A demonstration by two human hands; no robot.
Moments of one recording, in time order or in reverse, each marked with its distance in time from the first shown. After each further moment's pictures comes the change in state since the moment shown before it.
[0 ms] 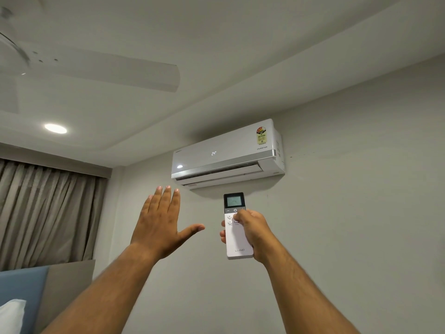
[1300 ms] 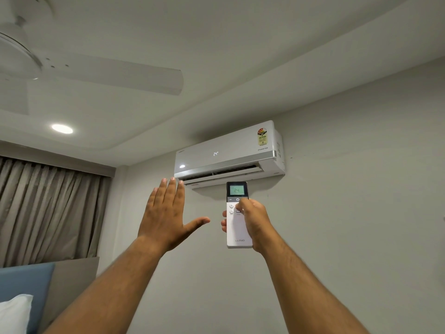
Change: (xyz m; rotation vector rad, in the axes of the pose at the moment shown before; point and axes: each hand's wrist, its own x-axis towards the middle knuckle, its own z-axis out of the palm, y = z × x) left_hand -0.010 0.010 -0.032 -0.021 0.092 0.009; right_hand -0.026 -0.025 0.008 0.048 0.020 -0.119
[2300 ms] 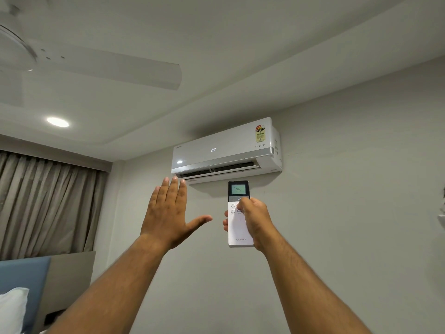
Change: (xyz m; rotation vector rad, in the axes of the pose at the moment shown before) left_hand -0.004 0.011 0.006 -0.012 -0.005 -0.011; right_hand -0.012 -0.004 -0.007 -0.061 0.052 0.010
